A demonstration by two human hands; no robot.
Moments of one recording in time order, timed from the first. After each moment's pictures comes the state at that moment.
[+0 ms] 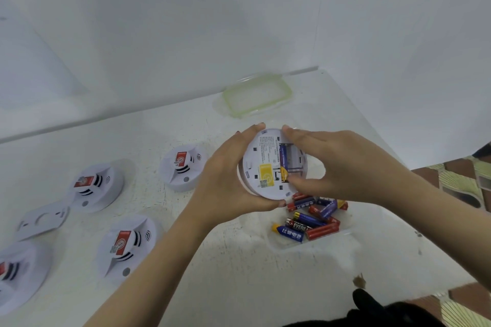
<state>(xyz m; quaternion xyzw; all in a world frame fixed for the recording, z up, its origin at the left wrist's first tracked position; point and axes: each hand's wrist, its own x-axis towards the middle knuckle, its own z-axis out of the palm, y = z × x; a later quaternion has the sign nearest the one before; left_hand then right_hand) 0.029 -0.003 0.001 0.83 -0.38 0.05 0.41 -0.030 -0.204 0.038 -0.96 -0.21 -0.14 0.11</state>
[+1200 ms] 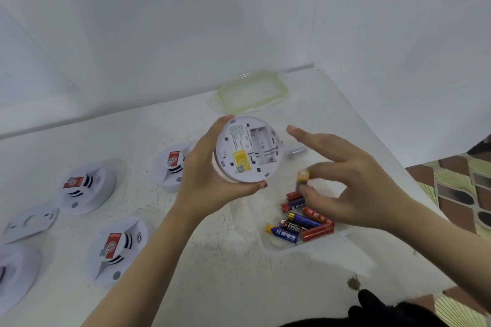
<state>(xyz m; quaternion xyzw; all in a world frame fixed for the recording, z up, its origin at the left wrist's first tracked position) 0.046 0.003 -0.006 0.81 -0.32 0.06 0.48 -0.045 -0.216 0.004 -0.91 -0.22 -0.23 0.27</state>
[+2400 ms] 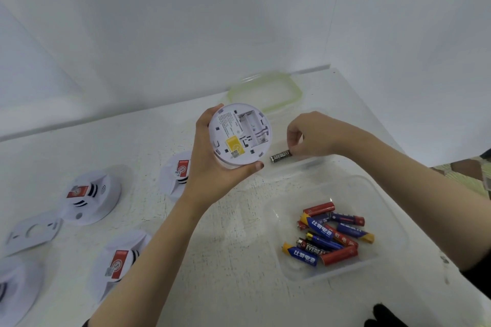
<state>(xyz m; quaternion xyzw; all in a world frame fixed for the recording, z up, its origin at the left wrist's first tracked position) 0.102 0.006 -0.031 0.77 -0.27 0.07 0.58 0.091 -0.211 0.010 -0.98 -0.03 0.12 0.17</state>
